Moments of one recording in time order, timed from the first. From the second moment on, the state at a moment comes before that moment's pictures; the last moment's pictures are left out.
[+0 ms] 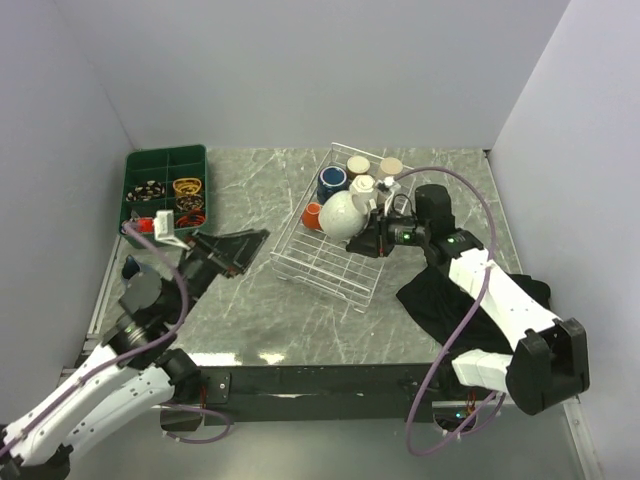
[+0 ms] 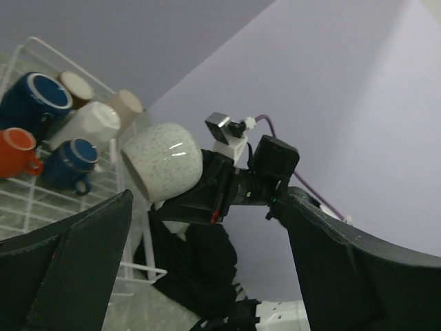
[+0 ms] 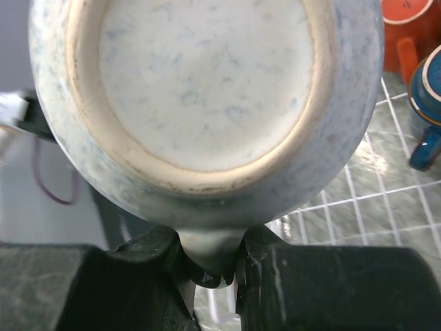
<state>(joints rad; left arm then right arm) -0.76 0.52 0.64 0.15 -0.15 -0.92 0.34 1.20 0.88 -0.17 -0.84 0.22</state>
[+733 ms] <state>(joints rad) -0.76 0.06 0.56 -0.52 -0.44 -0.92 0.50 1.46 1.07 -0.42 -0.52 -0.13</state>
